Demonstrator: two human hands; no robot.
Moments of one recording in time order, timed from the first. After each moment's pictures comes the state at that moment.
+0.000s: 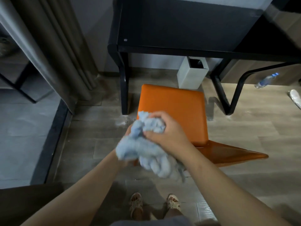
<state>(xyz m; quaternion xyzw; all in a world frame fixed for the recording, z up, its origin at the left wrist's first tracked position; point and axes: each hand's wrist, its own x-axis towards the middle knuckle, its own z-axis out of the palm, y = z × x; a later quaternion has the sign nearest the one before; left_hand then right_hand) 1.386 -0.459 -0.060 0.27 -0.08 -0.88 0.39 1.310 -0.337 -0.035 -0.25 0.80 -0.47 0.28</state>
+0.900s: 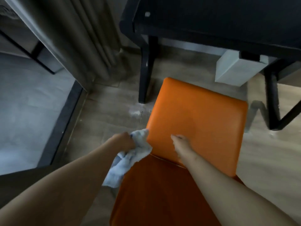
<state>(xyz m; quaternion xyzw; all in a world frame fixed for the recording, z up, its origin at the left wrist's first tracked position) 1.270 -0.563 -0.216 0.50 -0.73 -0.32 -0.35 1.139 -0.414 -0.222 0.05 0.82 -0.32 0.48</state>
